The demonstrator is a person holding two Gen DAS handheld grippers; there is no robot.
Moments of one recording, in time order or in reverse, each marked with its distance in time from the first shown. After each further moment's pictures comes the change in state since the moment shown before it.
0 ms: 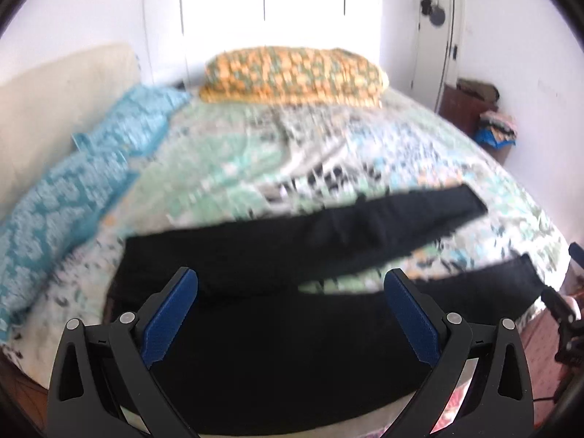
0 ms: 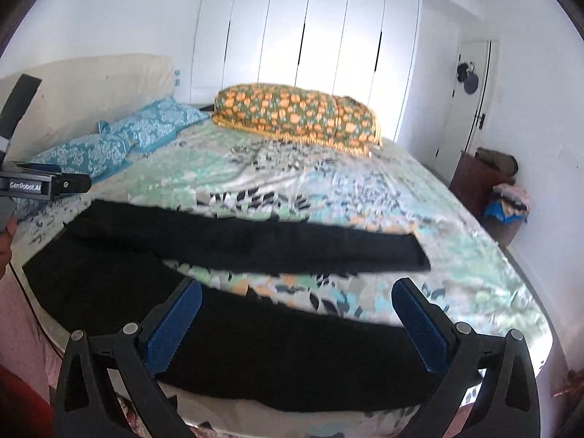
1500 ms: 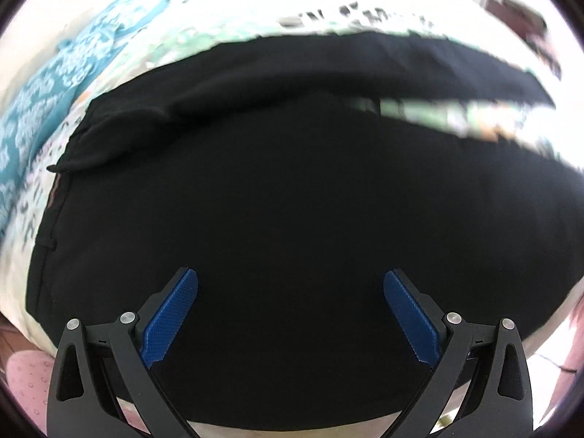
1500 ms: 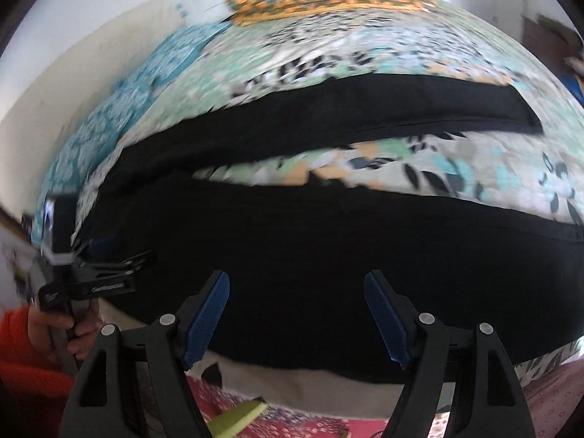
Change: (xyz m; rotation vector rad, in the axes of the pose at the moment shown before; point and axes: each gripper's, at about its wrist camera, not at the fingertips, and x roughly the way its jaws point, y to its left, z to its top) left arm 0.157 -0.005 -0.157 0.022 0.479 0.123; right arm 0.141 0.024 -0.092 0.132 0.524 0.343
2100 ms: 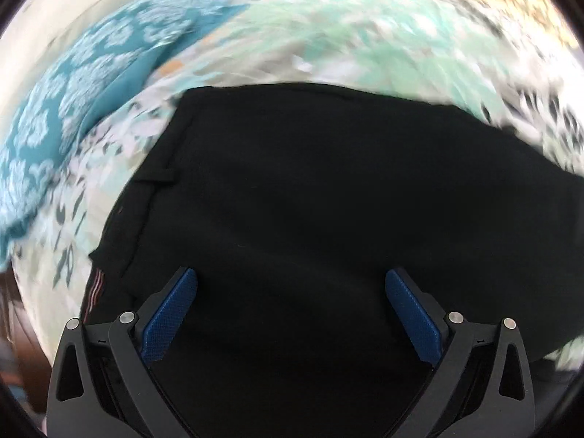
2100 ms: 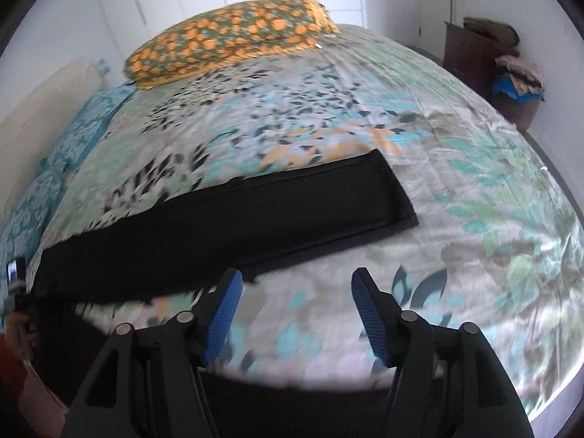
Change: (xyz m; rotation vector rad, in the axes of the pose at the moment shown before) left arm 0.085 0.178 0.134 -0.403 0.052 0.235; right arm -0.052 -0.212 0.119 0.167 -0.165 -0.229
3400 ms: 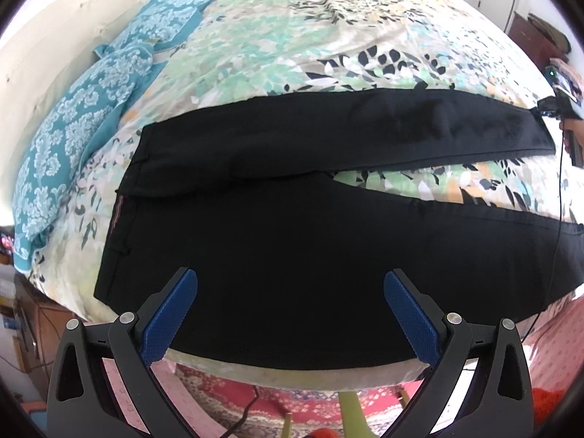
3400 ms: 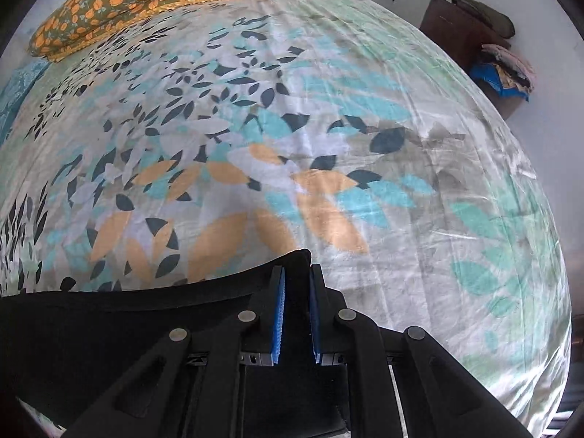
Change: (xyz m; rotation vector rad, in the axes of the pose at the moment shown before) left arm -0.216 -0.083 -0.134 0.284 -0.039 -0.165; right arm 0.216 -0.116 0.168 0.023 0.226 -0.231
